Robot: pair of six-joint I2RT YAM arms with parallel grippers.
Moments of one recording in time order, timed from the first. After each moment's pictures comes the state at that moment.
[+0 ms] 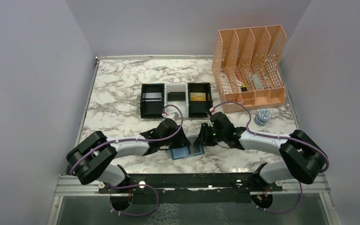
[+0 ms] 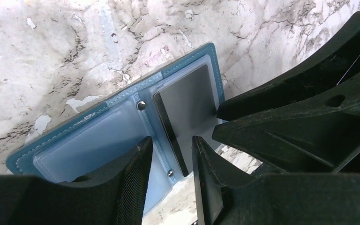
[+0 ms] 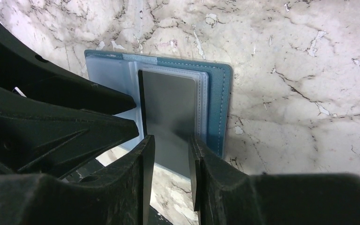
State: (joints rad) left arm -0.87 1.42 0.50 0.19 0.10 -0.95; right arm 0.76 1.39 0.54 0.03 -0.22 0.78
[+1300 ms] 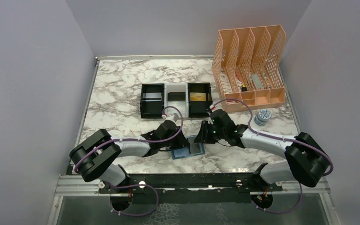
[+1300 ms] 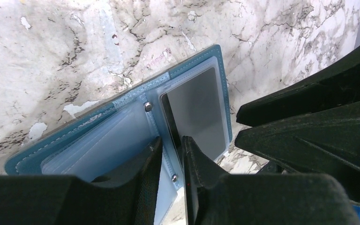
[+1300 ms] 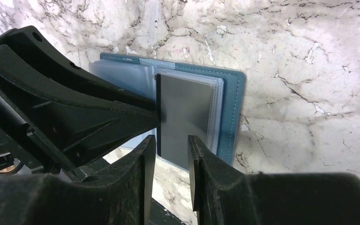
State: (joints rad) left arm -0.87 1.46 0.46 0.30 0.10 -0.98; right arm 0.76 1.35 0.60 -0.05 -0.20 0.76
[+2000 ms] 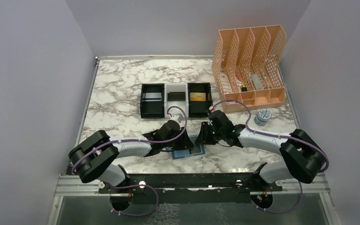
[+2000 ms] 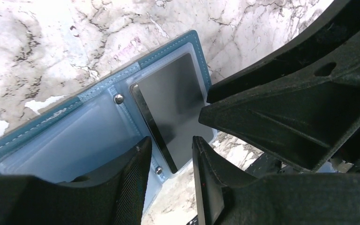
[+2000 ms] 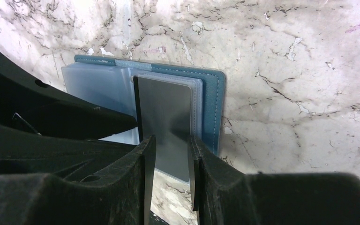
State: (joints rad) left arm -0.91 1.44 0.50 0.23 0.11 -0.94; right arm 0.76 1.40 0.60 -0.06 -0.17 0.76
